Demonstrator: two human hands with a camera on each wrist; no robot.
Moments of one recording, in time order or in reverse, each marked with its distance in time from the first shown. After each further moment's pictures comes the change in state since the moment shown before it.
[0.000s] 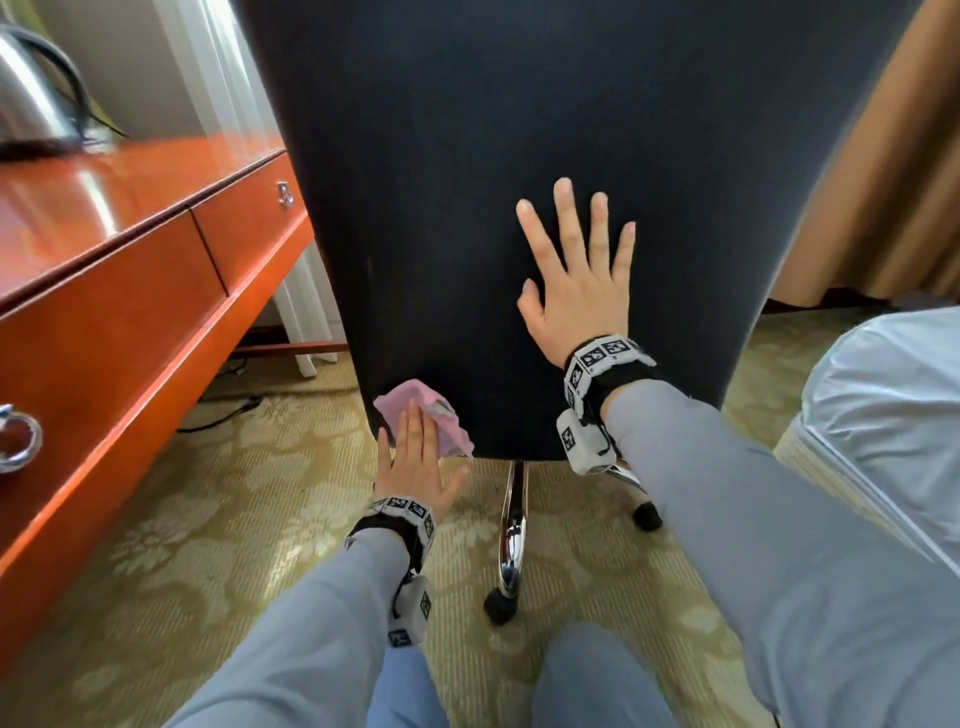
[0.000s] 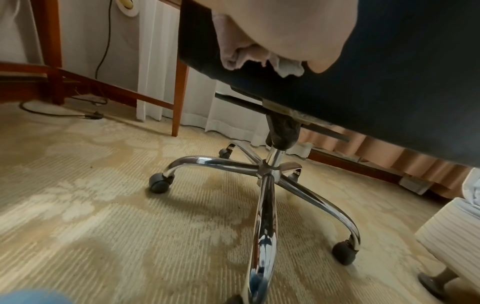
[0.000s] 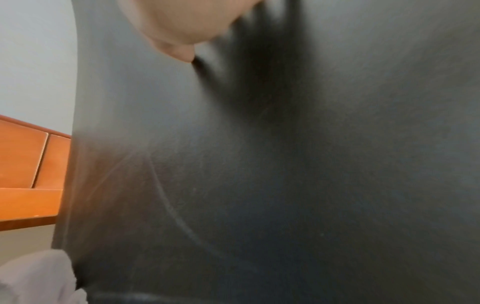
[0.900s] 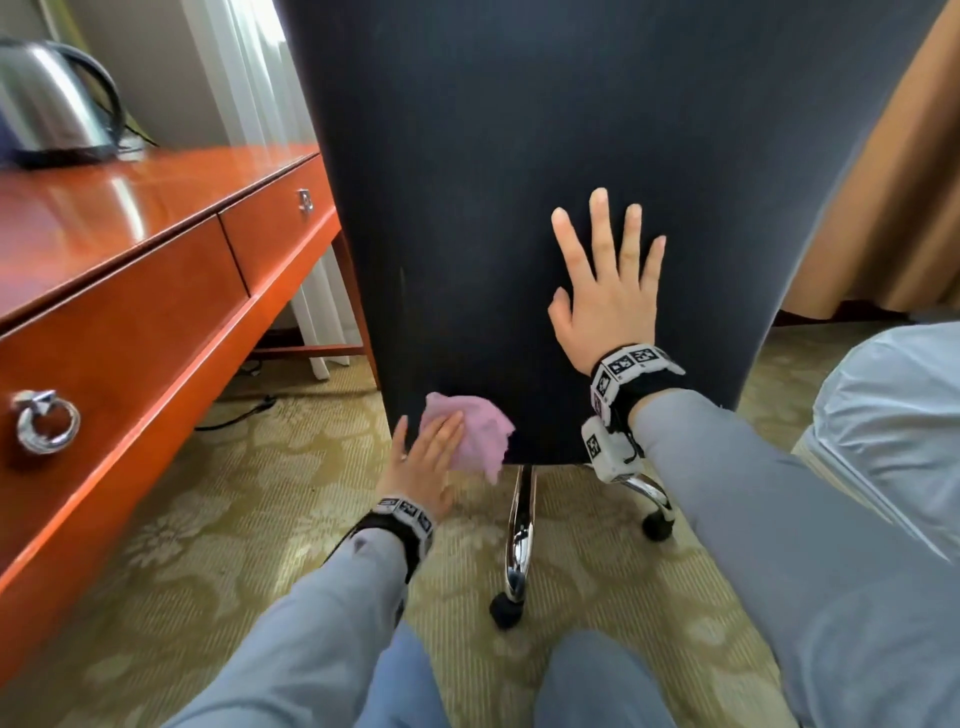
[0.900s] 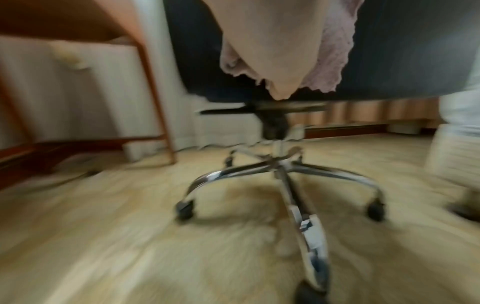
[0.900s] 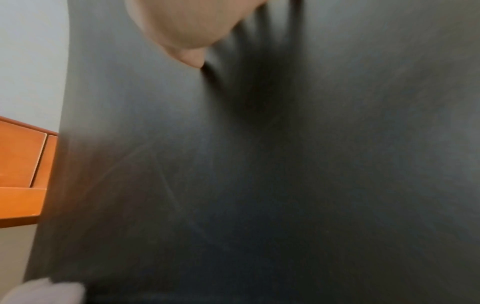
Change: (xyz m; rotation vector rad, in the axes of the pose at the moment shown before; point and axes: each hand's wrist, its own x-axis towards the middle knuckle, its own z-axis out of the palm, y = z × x) left_hand -0.005 -0.005 -0.027 0.390 -0.110 0.157; right_hand -0.006 0.014 -0.004 0.003 -0.020 0.024
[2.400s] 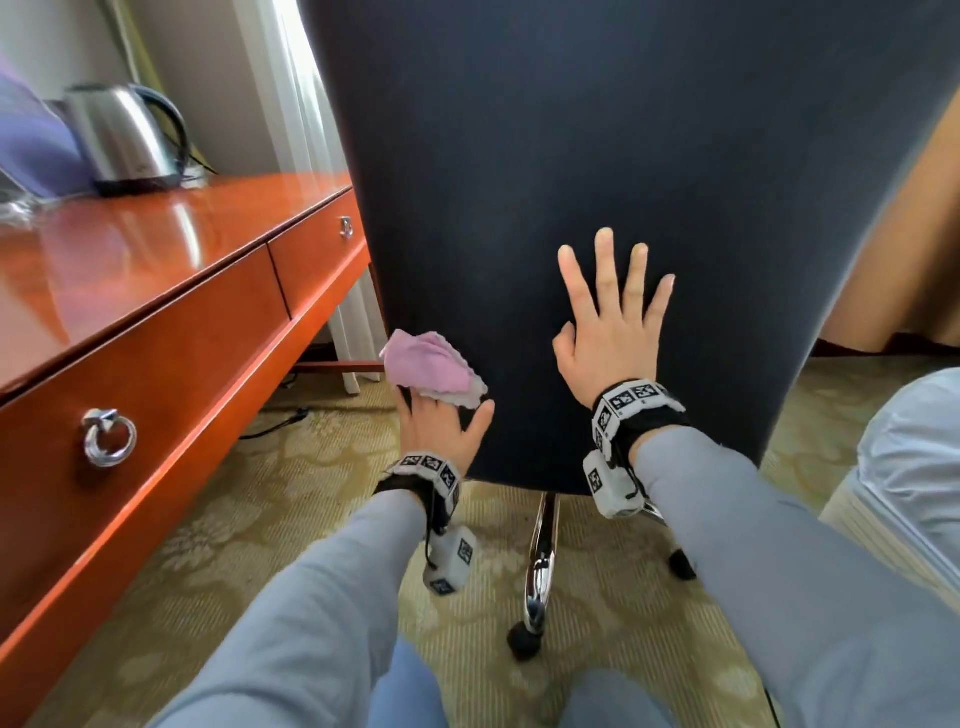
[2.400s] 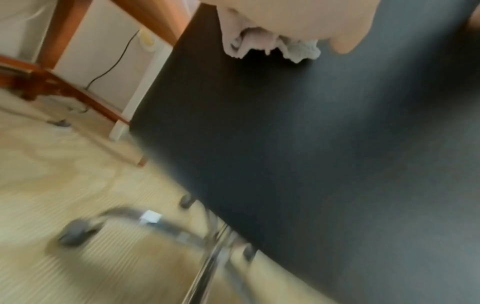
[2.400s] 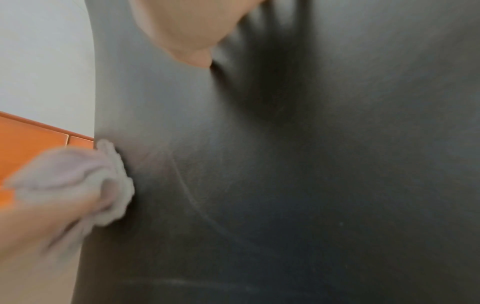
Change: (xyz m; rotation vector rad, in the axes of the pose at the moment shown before) left_hand 0.038 -0.030 -0.072 -0.521 0.347 -0.360; right_hand 0.003 -0.021 0.000 0.045 -0.022 -0.004
